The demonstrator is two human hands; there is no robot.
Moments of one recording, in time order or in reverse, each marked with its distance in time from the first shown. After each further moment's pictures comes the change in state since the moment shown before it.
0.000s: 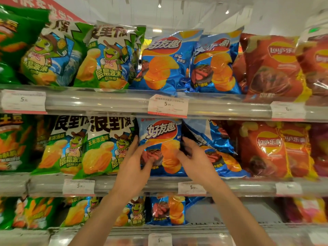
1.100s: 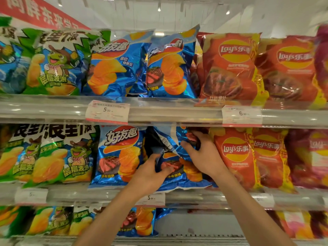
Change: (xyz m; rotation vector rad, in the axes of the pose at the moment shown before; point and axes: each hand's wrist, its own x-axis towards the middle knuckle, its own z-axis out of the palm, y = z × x) left_hand 0.025 0.119 0.118 -0.179 -0.375 -0.367; right_hand 0.056 0.080 -0.146 -0.289 0.163 -0.161
